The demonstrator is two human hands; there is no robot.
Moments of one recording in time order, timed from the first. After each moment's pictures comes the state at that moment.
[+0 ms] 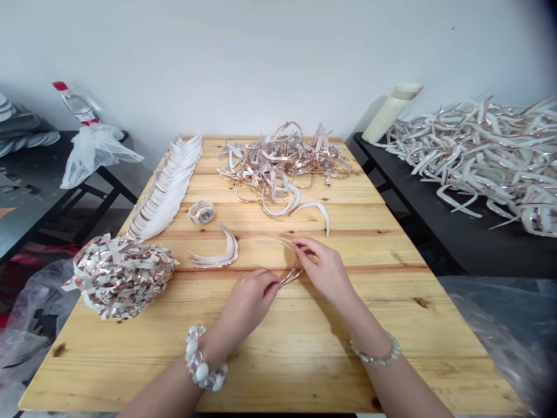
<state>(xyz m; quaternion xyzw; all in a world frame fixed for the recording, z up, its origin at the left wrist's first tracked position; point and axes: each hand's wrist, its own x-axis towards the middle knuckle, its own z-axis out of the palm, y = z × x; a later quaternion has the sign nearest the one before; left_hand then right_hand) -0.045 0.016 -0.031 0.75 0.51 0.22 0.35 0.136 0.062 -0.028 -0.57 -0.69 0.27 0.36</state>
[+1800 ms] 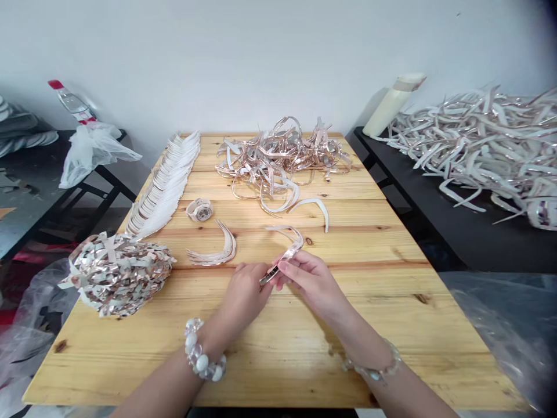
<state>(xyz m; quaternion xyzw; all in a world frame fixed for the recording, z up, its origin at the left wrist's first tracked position) -0.045 0.018 -0.033 0.76 0.55 0.21 0.28 0.105 0.034 -0.008 -0.35 -0.38 0.73 0.46</state>
